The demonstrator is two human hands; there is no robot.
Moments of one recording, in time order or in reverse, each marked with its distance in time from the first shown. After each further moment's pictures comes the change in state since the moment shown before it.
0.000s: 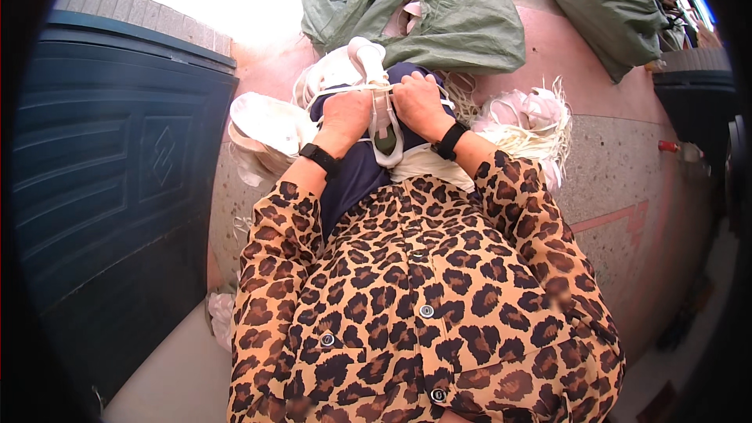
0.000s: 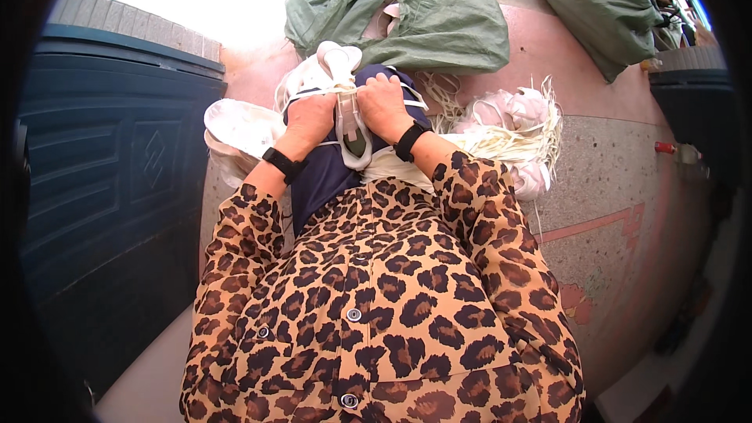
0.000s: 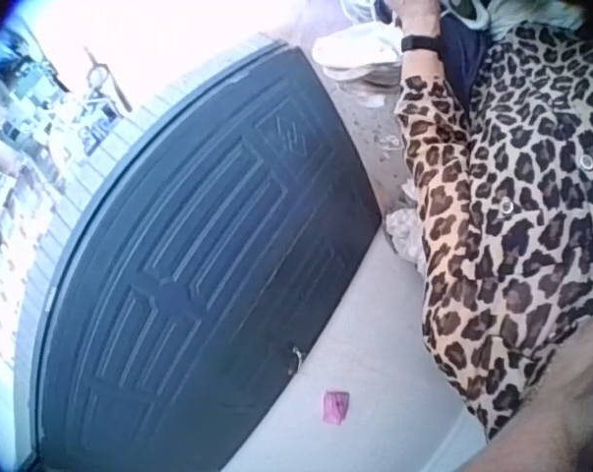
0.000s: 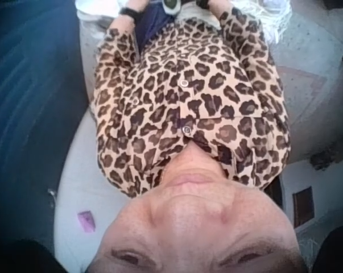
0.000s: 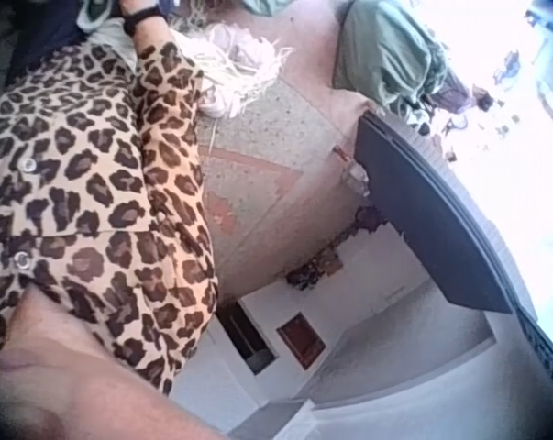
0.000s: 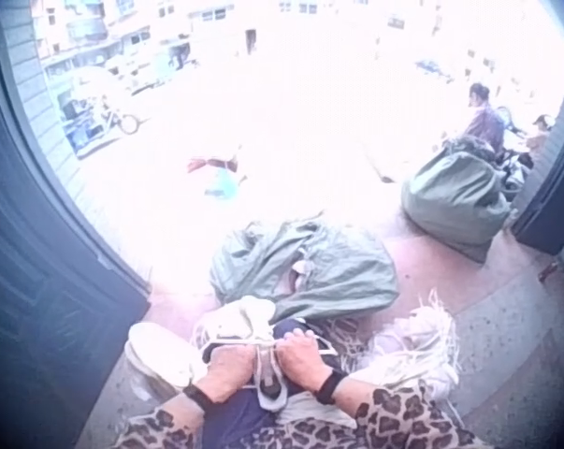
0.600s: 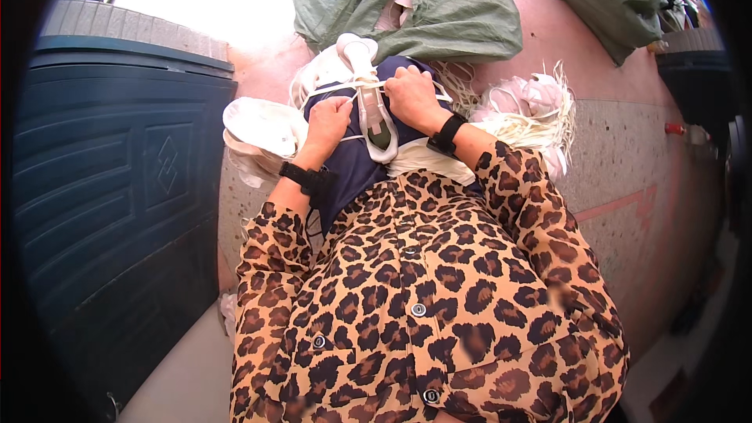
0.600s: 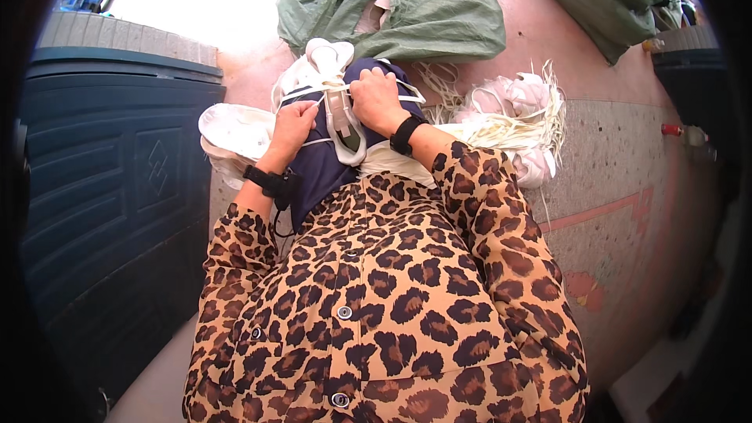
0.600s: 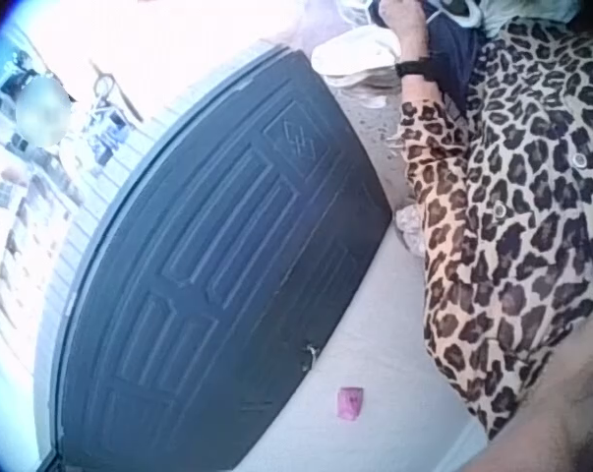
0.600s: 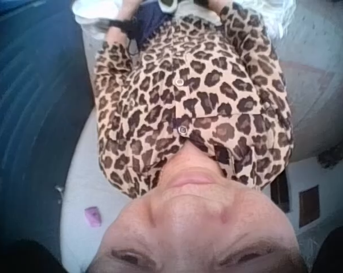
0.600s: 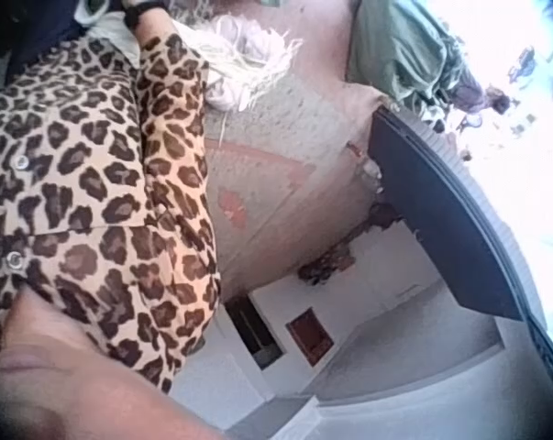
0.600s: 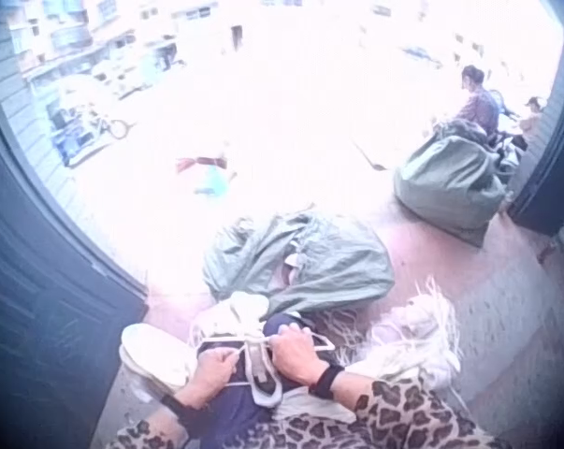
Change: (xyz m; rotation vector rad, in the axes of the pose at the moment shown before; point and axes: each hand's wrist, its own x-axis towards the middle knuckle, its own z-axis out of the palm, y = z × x) left_hand -0.021 -0.017 0.014 -0.877 -0.020 -0.384; right_hand -0.005 0.003 -0.003 0.199 -0.063 0.116
